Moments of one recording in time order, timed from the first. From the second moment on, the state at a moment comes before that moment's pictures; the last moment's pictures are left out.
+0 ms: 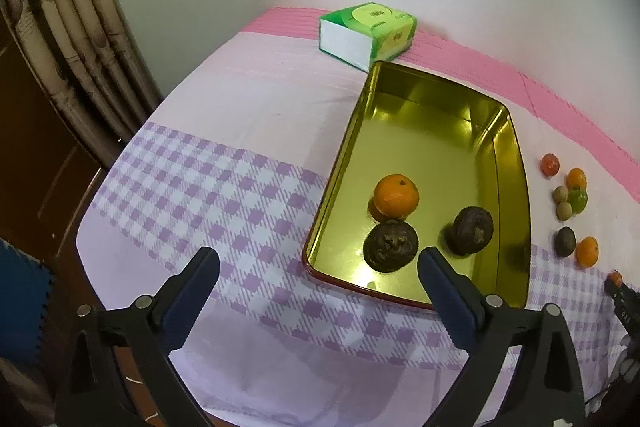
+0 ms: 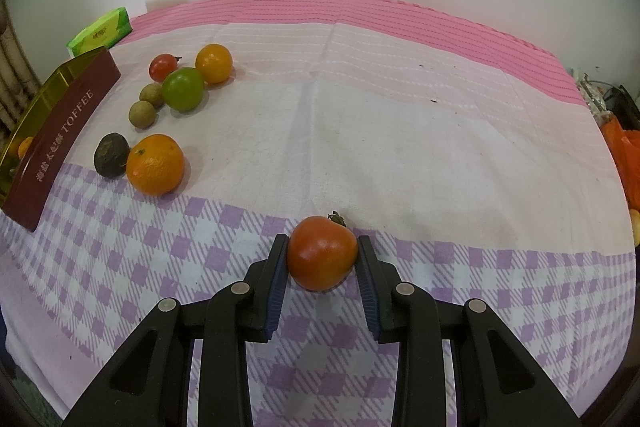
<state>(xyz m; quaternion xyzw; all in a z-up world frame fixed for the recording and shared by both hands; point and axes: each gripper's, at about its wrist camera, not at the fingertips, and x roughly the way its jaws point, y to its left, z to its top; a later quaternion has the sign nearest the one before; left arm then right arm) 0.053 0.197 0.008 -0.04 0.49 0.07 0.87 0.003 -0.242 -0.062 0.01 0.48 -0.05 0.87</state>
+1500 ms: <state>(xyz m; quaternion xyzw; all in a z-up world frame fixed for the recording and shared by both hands) 0.052 0.247 0.010 -0.11 0.48 0.18 0.85 0.071 0.051 -0.023 -0.12 0.47 0.23 0.84</state>
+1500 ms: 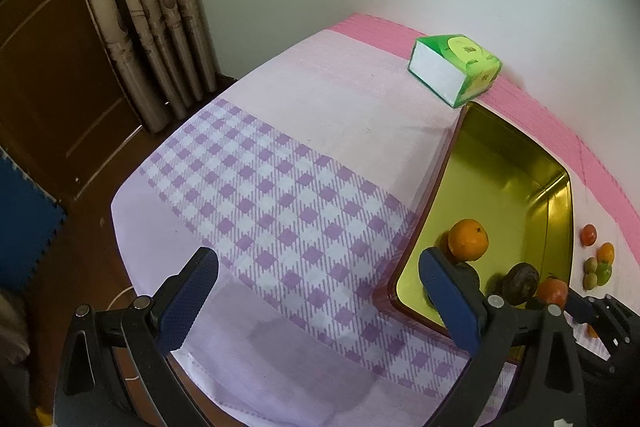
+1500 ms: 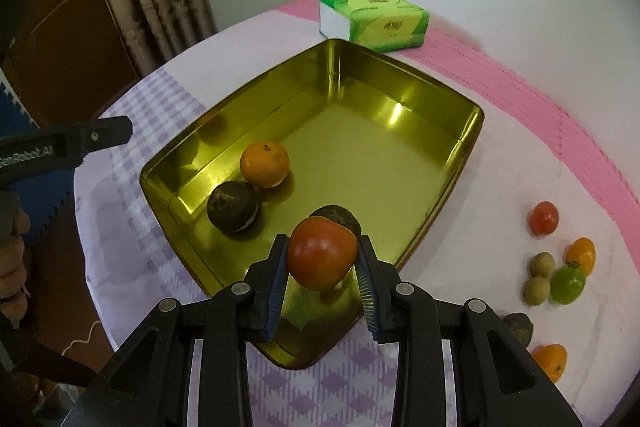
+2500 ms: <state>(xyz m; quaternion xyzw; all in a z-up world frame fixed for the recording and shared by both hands) 0.053 0.242 0.010 -0.10 0.48 0.17 0.85 0.070 0.058 -0.031 -0.12 0.48 0.24 0.84</state>
